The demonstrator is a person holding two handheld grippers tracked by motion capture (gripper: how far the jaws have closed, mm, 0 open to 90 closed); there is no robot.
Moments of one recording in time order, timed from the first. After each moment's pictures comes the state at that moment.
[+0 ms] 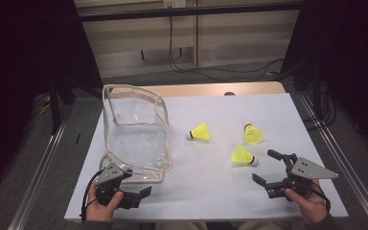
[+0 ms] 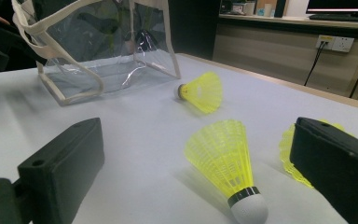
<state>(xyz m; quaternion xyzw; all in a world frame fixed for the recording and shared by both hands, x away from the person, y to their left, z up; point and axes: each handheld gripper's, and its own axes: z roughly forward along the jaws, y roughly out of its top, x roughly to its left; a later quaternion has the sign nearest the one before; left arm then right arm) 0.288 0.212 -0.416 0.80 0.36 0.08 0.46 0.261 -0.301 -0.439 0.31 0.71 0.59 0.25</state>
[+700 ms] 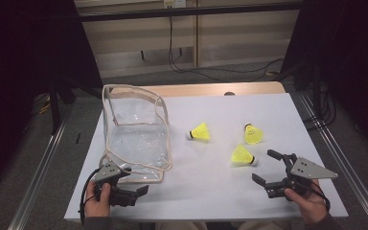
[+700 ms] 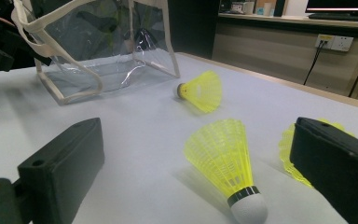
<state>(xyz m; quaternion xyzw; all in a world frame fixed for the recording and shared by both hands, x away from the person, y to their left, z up) 0.298 0.221 -0.423 0.81 0.35 0.08 0.46 0.261 -0.301 -0.439 0.31 0.71 0.59 0.25</state>
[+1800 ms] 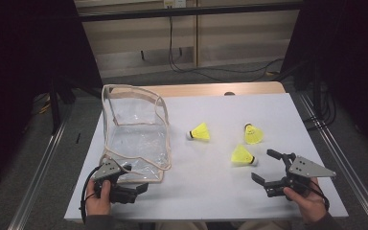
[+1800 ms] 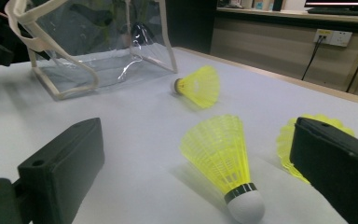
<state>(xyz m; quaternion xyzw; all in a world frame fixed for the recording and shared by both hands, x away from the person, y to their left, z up) 0.306 0.222 -0.426 0.81 0.34 0.08 0.47 0.265 -0.300 -0.440 0.32 0.71 0.57 0.25</state>
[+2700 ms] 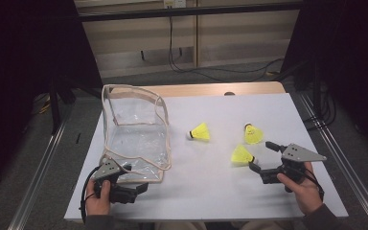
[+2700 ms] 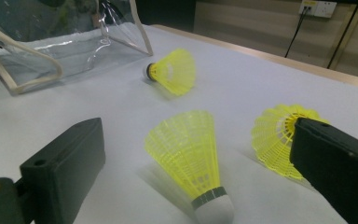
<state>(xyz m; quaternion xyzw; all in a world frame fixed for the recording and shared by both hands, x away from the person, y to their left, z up) 0.306 0.223 -0.427 0.81 0.34 0.08 0.47 0.295 -0.298 -0.434 0.36 0.73 0.53 0.25</state>
